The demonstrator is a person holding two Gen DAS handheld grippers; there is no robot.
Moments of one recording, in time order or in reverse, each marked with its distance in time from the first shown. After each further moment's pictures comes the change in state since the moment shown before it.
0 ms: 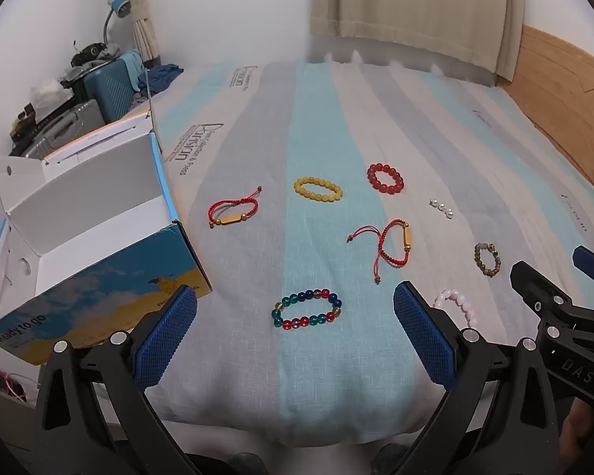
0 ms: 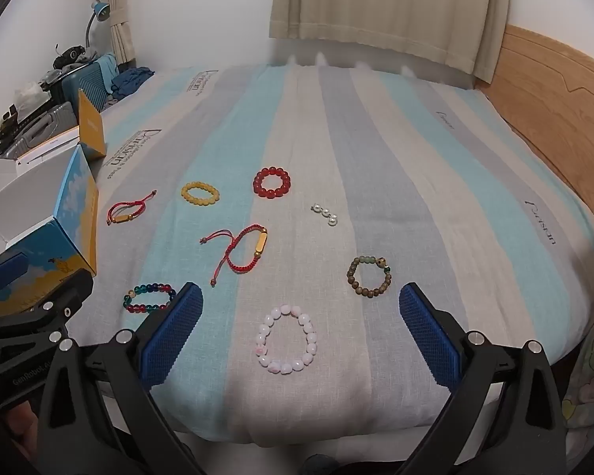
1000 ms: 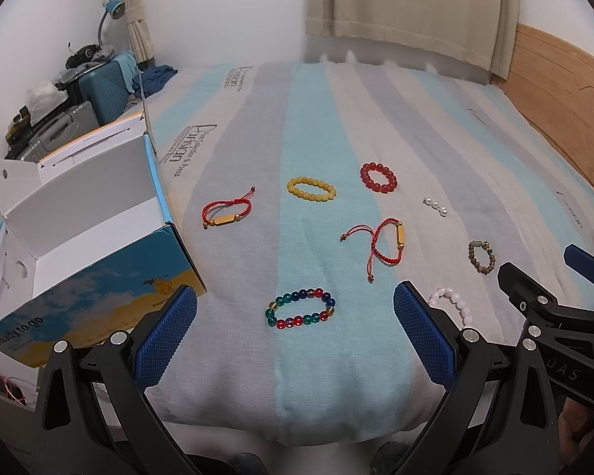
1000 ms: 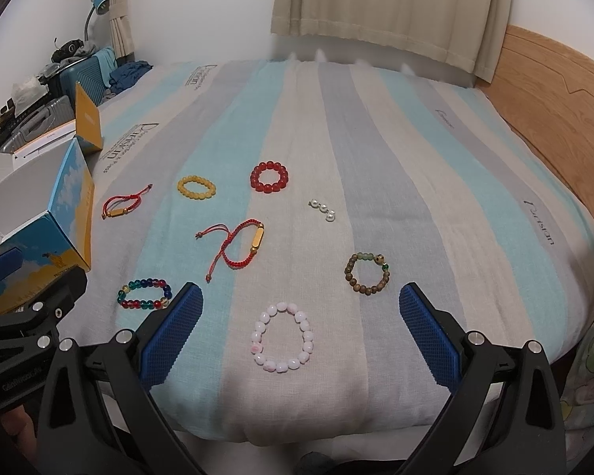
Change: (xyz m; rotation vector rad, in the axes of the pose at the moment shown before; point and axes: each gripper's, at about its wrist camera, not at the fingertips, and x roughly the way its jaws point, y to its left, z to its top) left arm 0.001 -0.006 0.001 0.012 0.004 -0.010; right arm 0.006 0.001 -0.003 -0.012 0.011 -0.014
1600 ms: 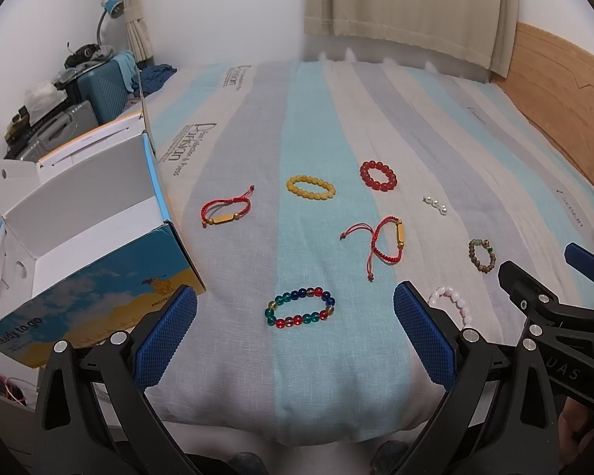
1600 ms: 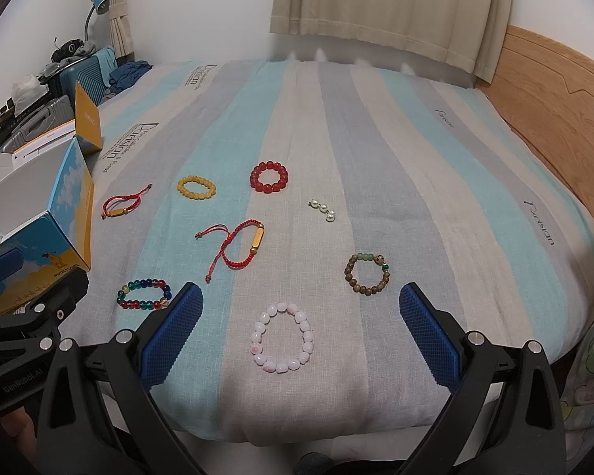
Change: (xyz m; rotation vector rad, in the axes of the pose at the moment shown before) left arm -0.001 0.000 -0.001 -0.001 -0.017 -0.006; right arm 0.001 0.000 0.000 -0.001 0.001 0.001
